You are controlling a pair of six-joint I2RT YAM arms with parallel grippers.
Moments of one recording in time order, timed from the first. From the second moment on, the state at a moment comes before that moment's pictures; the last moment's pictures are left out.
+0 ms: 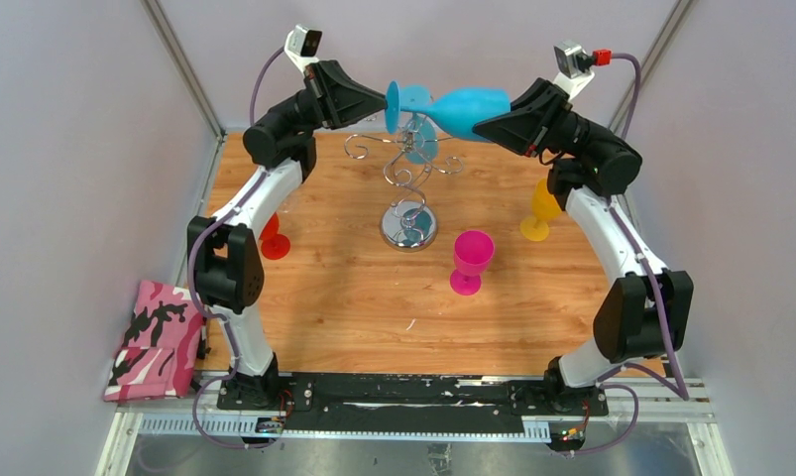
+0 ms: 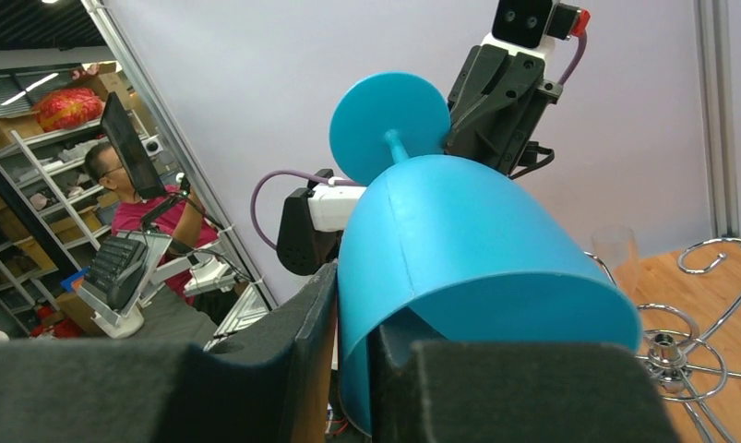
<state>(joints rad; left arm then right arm) -0.25 1.86 1.63 1.51 0.98 -1.92 0.14 1.52 1.36 1.42 -1.11 1.58</state>
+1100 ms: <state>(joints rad) -0.18 1.82 1.75 0.60 0.84 -1.32 -0.06 1.17 1.68 -0.15 -0.74 0.52</state>
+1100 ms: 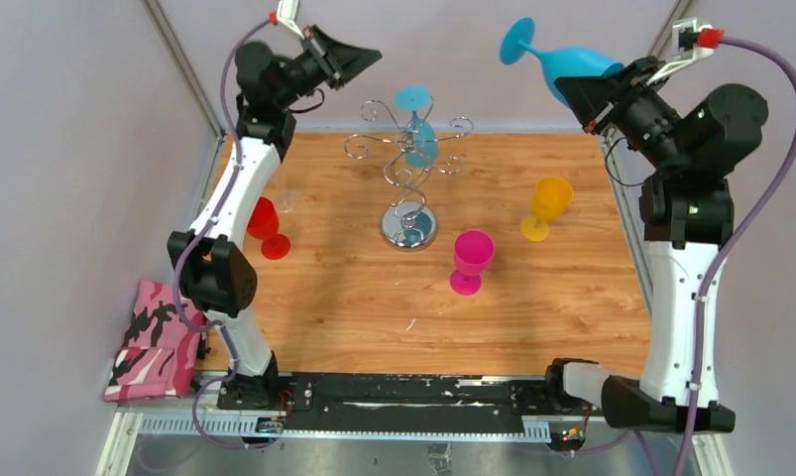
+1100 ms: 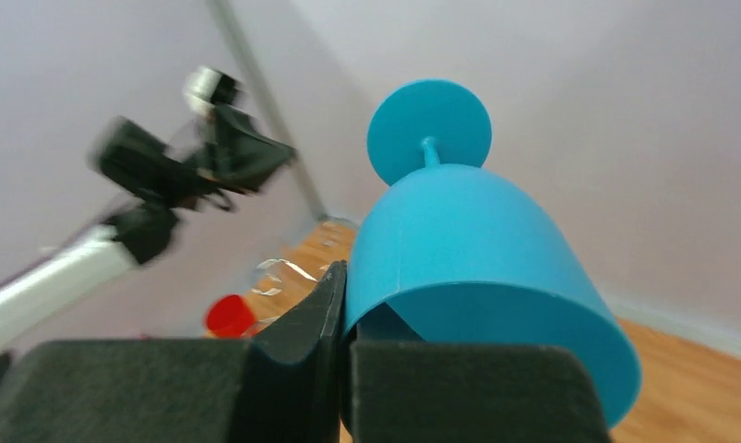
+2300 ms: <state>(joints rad) -0.41 1.66 2.05 -0.81 -0.33 -0.26 -0.21 2.00 1.96 -1.02 -0.03 0.03</state>
